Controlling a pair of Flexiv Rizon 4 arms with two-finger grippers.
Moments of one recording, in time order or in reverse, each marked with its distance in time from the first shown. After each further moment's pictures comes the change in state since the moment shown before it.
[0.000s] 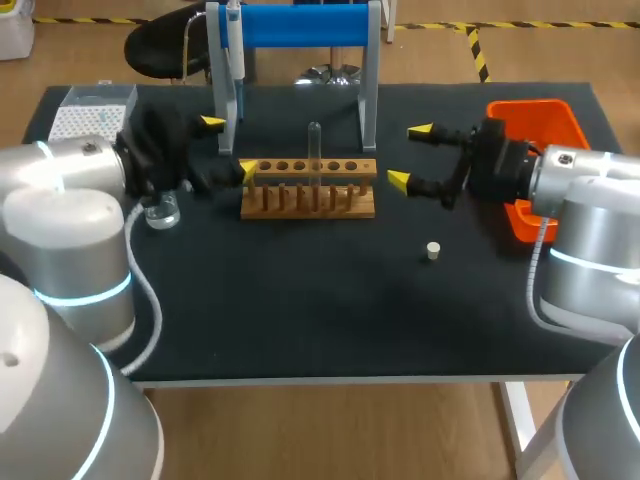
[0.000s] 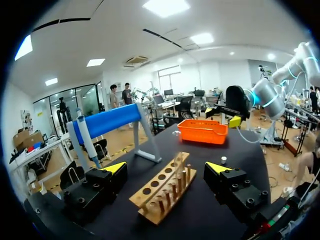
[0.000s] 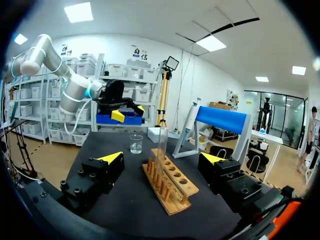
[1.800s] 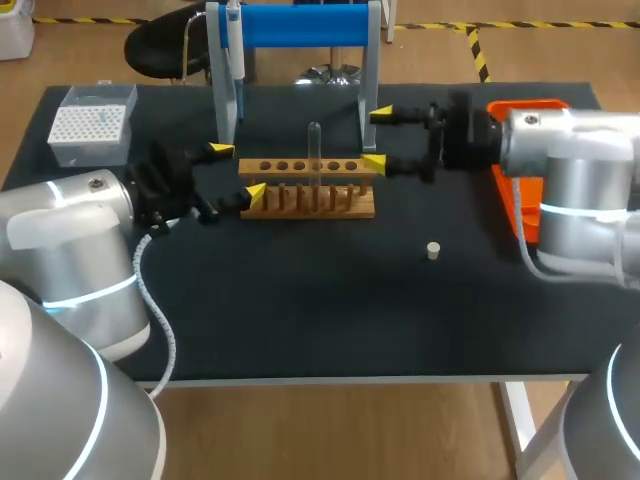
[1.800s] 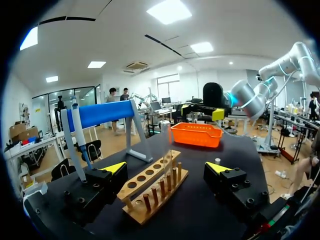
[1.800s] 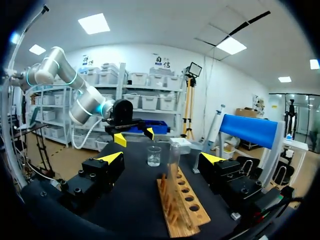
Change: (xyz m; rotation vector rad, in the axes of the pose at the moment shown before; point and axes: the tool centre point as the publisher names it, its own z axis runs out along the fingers) left arm 0.017 0.030 0.009 0.071 0.028 -0.054; right arm -0.002 0.019 0.056 -0.079 0.288 0.014
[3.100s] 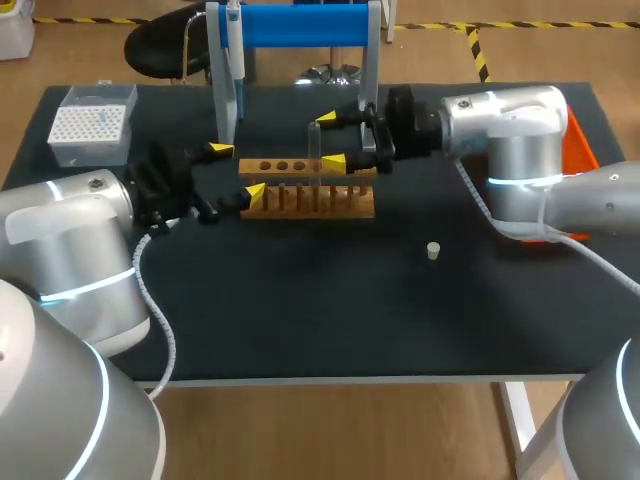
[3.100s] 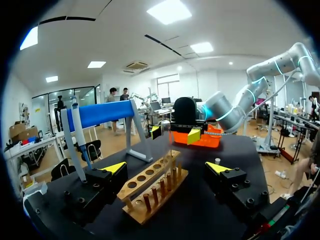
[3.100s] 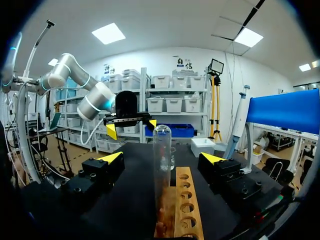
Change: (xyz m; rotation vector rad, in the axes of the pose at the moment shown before) left arm -0.001 0.000 0.000 0.001 0.002 0.000; right arm -0.026 -0.040 0.077 -0.048 0.251 0.039
